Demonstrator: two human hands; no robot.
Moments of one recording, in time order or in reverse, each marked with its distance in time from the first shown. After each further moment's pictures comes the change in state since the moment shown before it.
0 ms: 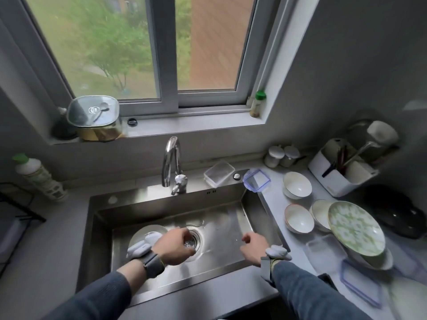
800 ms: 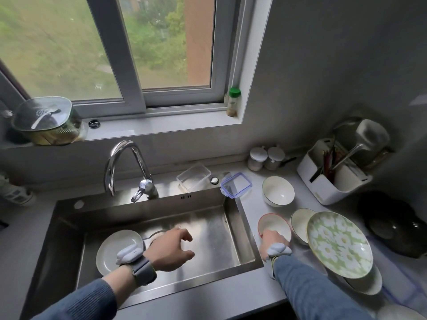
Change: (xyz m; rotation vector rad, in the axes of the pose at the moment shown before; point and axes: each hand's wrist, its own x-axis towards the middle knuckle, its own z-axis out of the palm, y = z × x) left_hand 0.056 0.103 0.044 0.068 0.076 0.000; right_hand 0.094 0.098 -0.118 -0.496 -0.062 0.134
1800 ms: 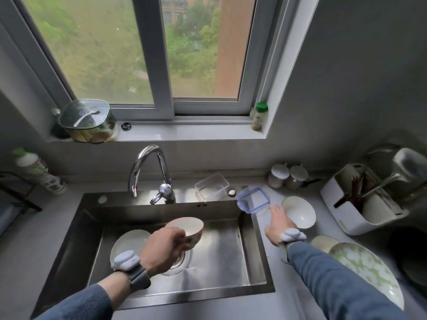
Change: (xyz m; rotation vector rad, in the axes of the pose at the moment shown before) left_hand -0.021 -0.025 -0.023 0.025 0.386 0.061; right_hand 0.044 -0.035 -0.067 0.107 0.312 -0.342
